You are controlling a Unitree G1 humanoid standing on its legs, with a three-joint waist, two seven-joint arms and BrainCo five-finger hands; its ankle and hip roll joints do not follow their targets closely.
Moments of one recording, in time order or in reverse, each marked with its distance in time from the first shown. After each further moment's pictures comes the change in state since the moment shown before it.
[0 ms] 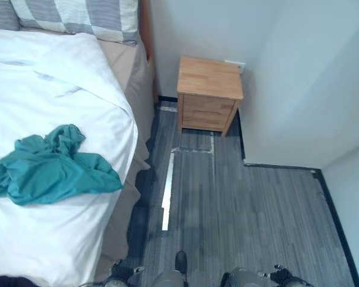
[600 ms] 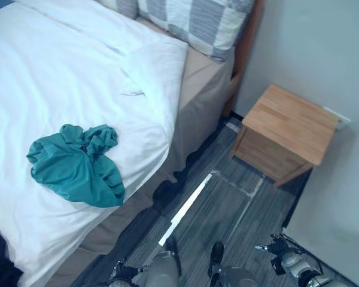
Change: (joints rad) left arm 0.061 -0.018 0.001 -0.081 0.008 0.004 0.015; right arm -0.157 -0.042 0.107 -0.051 -0.040 0.010 -0.017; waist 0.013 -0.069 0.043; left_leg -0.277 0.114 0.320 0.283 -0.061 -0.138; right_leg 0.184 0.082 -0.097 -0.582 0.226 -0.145
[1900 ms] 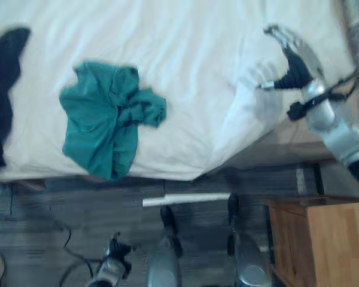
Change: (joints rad) left arm -0.156 0.117 0.001 -0.035 0.058 -0.024 0.022; right arm -0.840 -0.611 0.223 -0.907 -0.155 -0.082 -0.118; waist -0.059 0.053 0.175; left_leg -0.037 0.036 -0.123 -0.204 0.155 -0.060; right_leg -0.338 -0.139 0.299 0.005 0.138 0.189
